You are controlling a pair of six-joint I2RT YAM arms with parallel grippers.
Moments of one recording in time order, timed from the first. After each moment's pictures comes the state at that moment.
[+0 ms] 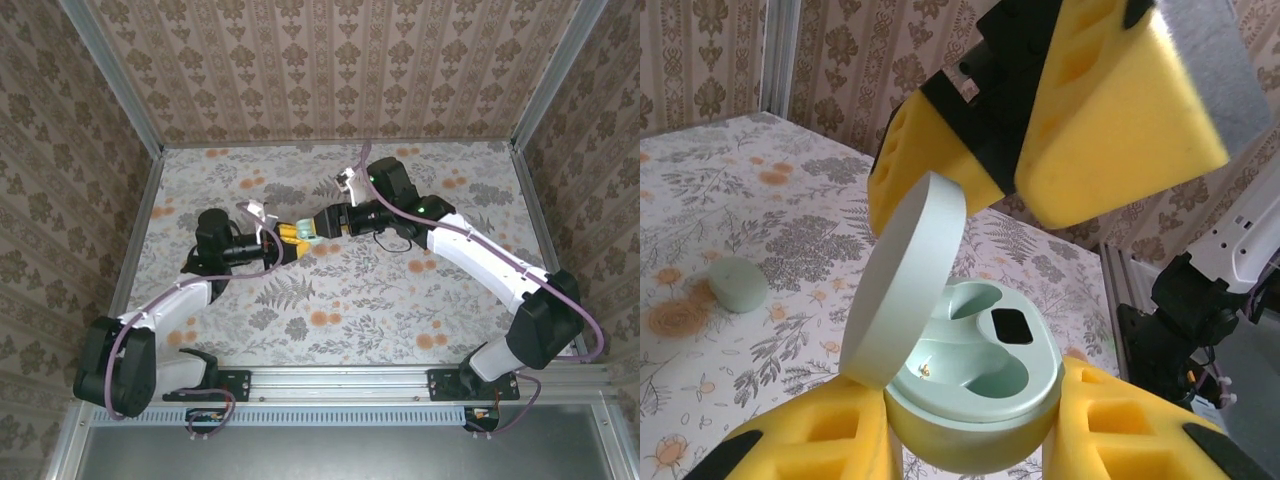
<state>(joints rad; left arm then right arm) -0.36 1.22 0.56 0.53 1.09 -0.23 0.58 1.49 1.31 -0.43 -0.58 0.48</state>
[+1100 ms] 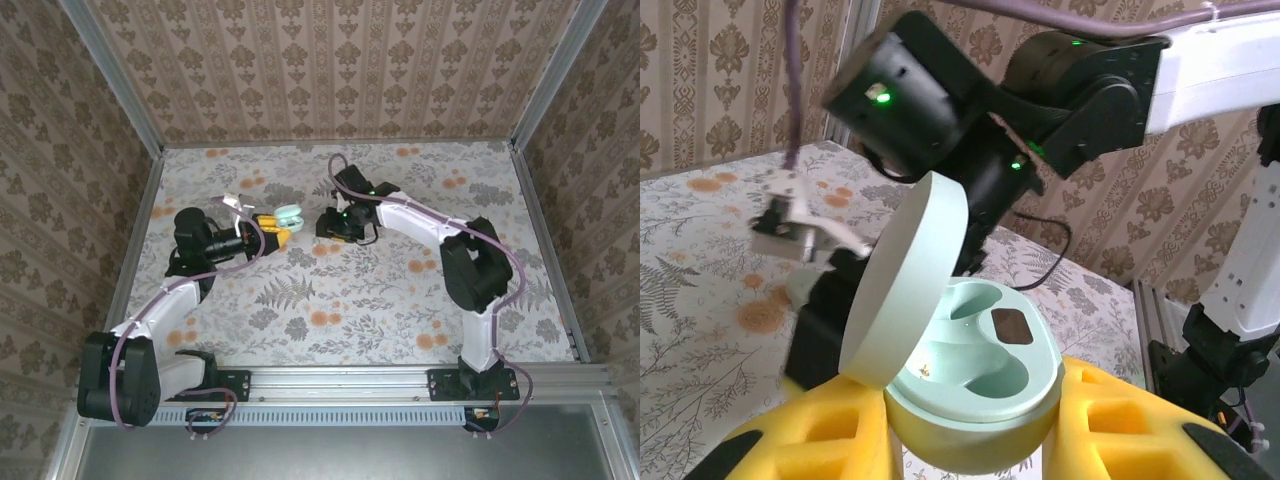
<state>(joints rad) -0.21 1.15 0.55 0.53 1.12 -0.28 0.58 2.01 1.59 -0.66 -0.31 0.65</state>
